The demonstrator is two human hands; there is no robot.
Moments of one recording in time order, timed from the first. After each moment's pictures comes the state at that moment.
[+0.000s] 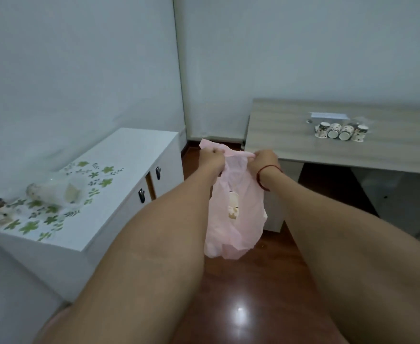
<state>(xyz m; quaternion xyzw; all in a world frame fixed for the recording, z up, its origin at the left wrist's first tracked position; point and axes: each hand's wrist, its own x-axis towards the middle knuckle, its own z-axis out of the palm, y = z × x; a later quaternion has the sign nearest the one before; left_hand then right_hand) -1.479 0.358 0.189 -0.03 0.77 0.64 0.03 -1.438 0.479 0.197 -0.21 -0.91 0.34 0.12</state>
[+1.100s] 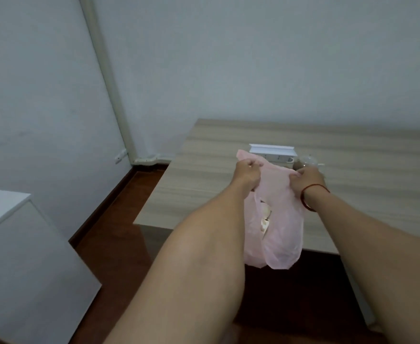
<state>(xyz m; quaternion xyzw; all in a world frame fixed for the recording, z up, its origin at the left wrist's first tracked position) -1.804 1.025 0.190 0.07 0.76 0.63 0.11 -1.741 1.149 0.194 -0.33 -0.86 0.35 0.16</state>
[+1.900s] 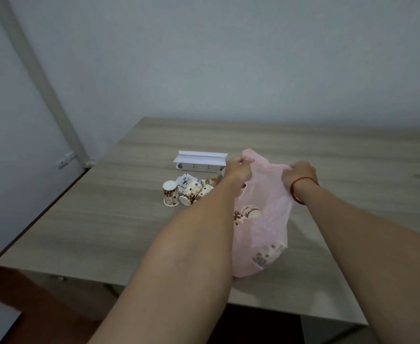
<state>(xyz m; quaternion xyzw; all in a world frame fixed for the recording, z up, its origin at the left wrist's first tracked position) -1.875 1.449 0.170 0.01 0.75 0.65 0.14 -1.814 1.569 0.180 -0.37 -0.85 0.33 0.15</state>
